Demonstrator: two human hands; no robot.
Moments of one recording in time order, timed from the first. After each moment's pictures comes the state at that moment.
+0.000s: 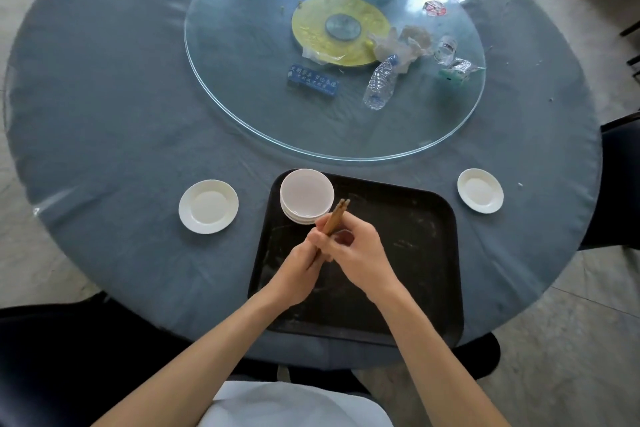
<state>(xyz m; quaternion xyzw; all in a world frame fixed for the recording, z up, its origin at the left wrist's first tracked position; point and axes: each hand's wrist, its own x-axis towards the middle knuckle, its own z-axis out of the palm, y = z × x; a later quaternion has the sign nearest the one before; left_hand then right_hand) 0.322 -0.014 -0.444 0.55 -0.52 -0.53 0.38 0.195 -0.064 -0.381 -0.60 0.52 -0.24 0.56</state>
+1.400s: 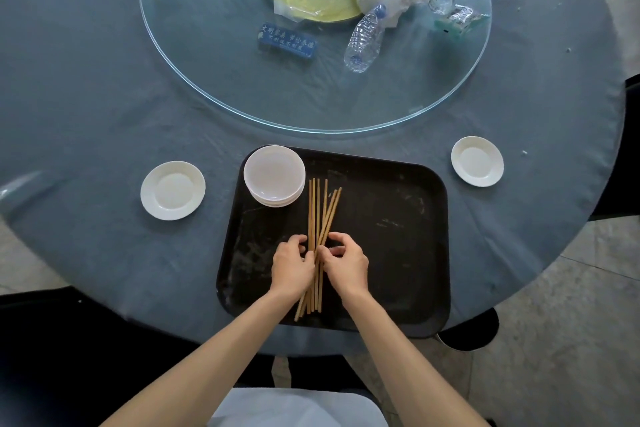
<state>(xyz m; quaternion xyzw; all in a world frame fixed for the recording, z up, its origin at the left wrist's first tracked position) 0.254 -0.020 -0.515 0.81 -0.35 -0.43 0.19 0.140 -0.047 -0.516 -0.44 0.72 -0.15 0.52</state>
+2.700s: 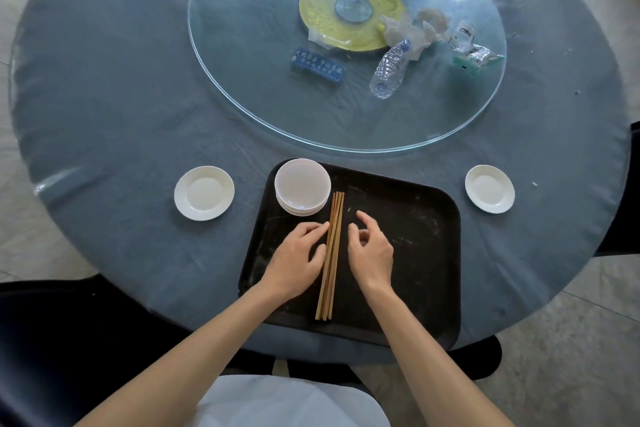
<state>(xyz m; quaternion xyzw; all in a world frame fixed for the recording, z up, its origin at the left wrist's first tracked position) 0.306 -0.019 -0.463 0.69 -0.55 -0.39 0.26 0.156 -0.076 -0.470 -0.56 0.71 -0.19 0.38</state>
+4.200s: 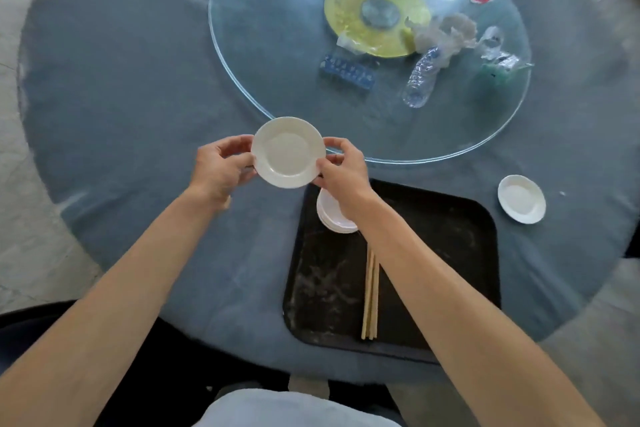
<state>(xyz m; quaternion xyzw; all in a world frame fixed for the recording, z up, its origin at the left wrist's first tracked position) 0.531 -0.108 -0.398 0.68 -0.16 -0.49 0.52 0.346 -0.174 -0.401 -0.48 0.61 -0.24 0.58</state>
